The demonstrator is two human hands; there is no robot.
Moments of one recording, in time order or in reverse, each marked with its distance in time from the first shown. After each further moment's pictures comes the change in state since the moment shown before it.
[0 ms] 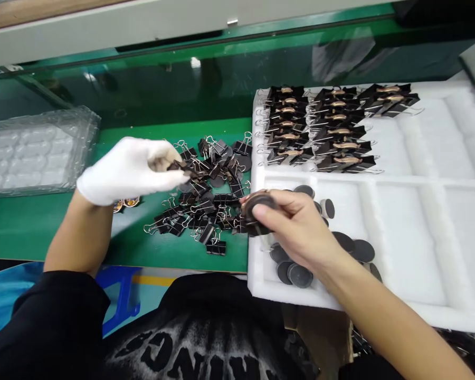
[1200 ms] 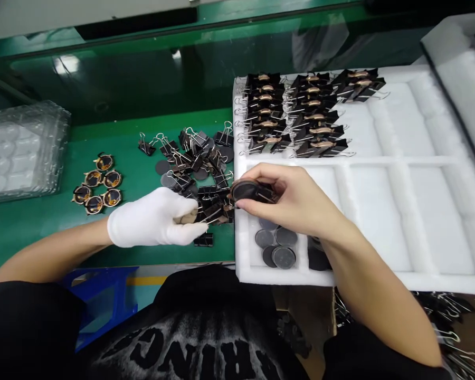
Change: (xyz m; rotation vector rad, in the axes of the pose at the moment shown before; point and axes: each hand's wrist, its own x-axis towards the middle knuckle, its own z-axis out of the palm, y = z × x) left_hand -0.019 0.042 0.062 -0.193 -0.251 0.281; right_hand 0.003 -0.027 -0.029 -0.608 -0.091 -0.119
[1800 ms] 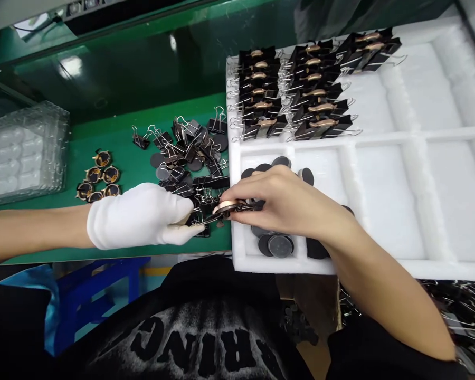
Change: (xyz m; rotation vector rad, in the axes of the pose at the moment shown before) left_hand 0.004 0.025 -0.003 0.454 -0.123 0.050; right_hand -0.007 0.006 -0.005 -0.168 -0.220 -0.369
